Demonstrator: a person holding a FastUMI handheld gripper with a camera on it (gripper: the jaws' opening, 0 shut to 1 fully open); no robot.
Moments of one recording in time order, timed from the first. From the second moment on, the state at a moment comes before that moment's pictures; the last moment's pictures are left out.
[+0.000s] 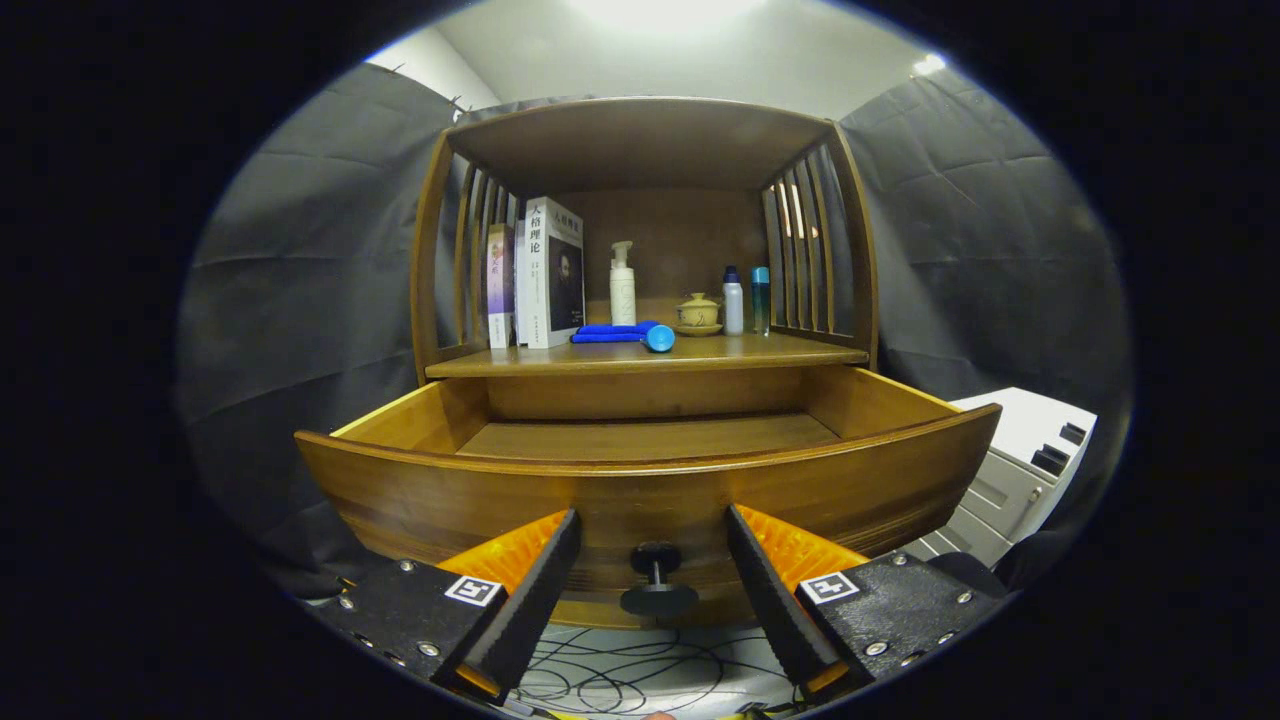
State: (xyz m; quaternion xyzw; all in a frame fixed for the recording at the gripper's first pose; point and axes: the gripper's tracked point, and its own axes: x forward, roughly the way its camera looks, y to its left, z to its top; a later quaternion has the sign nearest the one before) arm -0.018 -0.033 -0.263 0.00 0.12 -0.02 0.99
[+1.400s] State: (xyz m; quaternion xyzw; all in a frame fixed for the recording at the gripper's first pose) arm 0.142 -0.043 -0.269 -0.01 0.10 -0.01 0.99
